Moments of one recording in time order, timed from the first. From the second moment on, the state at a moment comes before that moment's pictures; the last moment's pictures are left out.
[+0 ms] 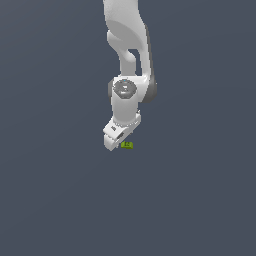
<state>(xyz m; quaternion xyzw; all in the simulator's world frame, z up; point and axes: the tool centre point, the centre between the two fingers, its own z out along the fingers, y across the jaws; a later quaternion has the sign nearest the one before) -0.037 -0.019 0.096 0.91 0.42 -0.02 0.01</state>
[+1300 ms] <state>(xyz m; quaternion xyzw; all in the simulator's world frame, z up) -0.055 -0.006 0.063 0.74 0.67 0.00 0.00</state>
